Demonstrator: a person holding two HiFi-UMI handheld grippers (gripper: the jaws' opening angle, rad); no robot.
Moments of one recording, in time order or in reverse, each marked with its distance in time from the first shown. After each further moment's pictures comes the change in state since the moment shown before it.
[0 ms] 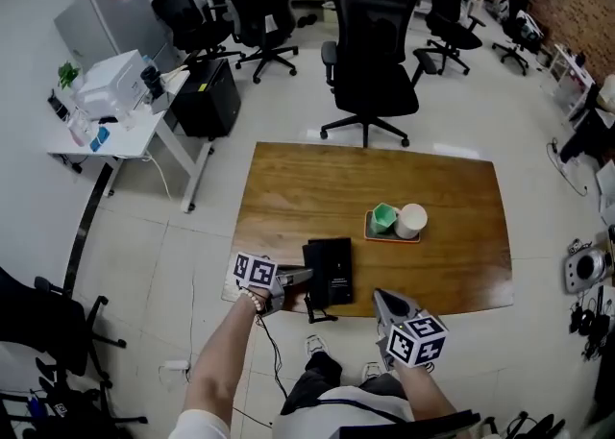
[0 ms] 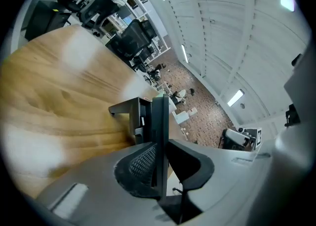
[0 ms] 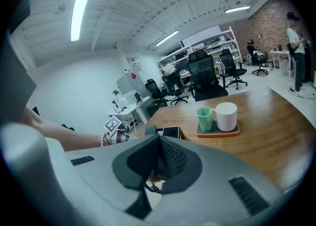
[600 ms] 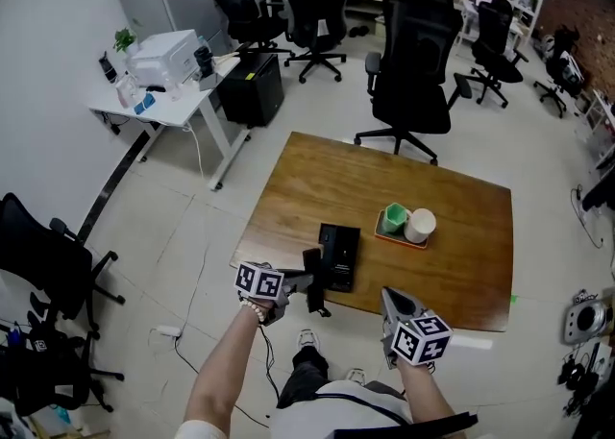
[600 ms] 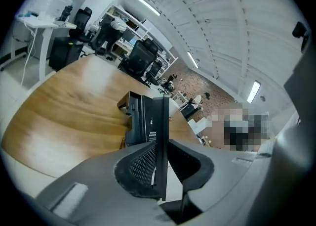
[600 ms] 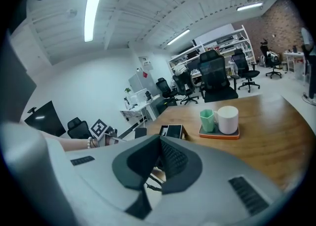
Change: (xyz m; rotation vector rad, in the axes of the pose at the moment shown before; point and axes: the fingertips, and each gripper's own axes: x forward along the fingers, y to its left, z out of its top) left arm -0.026 -0.048 -0.053 0.060 -0.162 0.272; right arm -0.034 -0.009 -0.003 -0.077 0.015 0.125
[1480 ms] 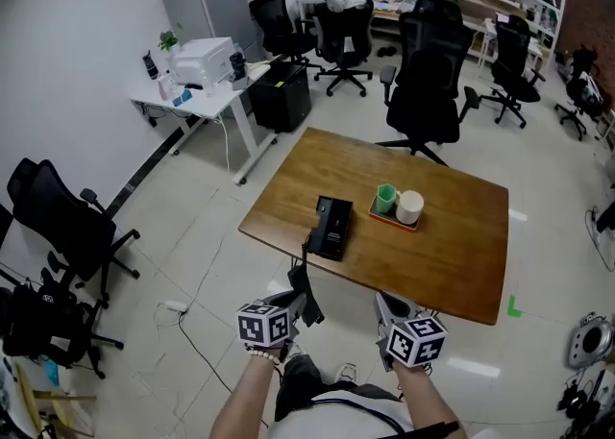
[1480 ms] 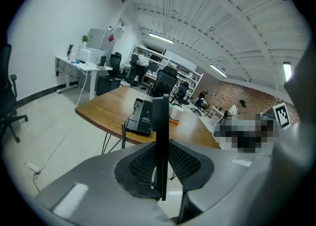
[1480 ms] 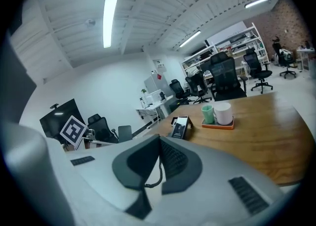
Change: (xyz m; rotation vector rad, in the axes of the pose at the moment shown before) left arm -0.058 -0.145 -0.106 -0.014 -0.318 0.519; right arm -0.109 0.010 -0.045 -0.070 -0.017 0.170
